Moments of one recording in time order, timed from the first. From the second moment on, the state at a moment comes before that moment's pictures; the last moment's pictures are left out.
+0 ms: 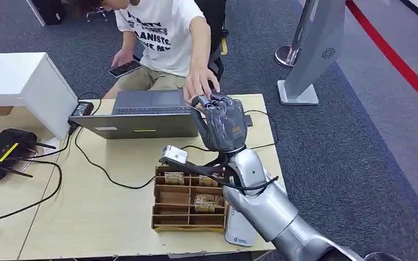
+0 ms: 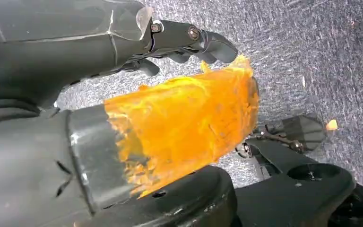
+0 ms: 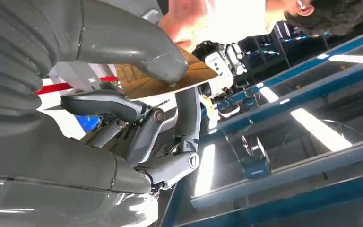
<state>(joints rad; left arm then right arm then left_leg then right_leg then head) -0.09 -0.19 1.09 -0.20 -1.37 -0.01 -0.05 -0.56 0.14 0.66 -1.27 1.20 -0.56 0.07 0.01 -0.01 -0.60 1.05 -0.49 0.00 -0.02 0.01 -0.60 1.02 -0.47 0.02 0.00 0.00</state>
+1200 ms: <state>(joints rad) -0.07 -0.20 1.13 -0.20 -1.24 0.00 -0.14 -0.20 0.11 0.68 -1.59 0.37 -0.46 -0.19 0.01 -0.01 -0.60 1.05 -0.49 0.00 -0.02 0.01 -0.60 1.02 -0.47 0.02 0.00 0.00</state>
